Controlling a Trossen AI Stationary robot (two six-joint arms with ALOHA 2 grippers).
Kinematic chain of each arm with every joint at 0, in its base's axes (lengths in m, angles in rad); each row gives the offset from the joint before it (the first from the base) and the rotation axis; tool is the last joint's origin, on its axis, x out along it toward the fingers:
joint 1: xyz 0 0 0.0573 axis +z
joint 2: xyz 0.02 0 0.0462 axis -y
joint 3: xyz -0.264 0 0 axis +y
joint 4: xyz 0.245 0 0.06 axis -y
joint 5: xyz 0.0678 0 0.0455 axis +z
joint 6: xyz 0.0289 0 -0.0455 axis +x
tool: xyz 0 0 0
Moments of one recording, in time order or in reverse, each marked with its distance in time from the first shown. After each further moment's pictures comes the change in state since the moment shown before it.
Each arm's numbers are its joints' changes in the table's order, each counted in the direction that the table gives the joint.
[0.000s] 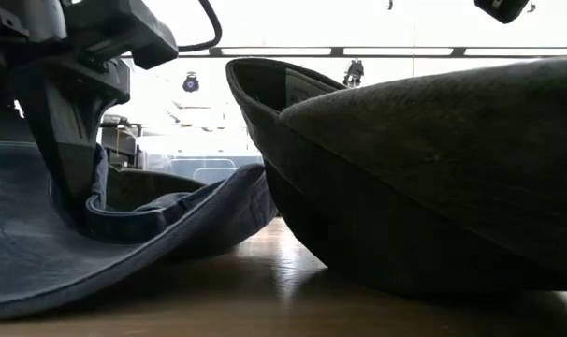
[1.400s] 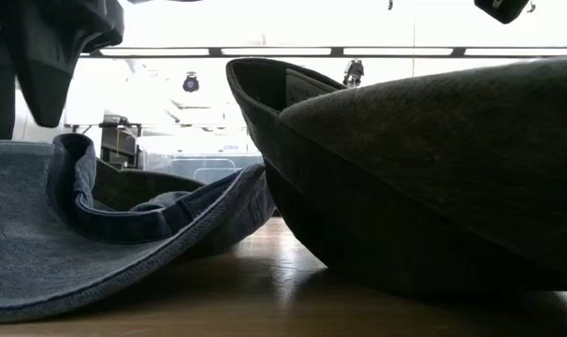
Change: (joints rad) left arm -0.013 0.005 -0.221 -0.339 -0.057 -0.003; right arm 0.000 0.001 0.000 -0.002 -0.003 -0.001
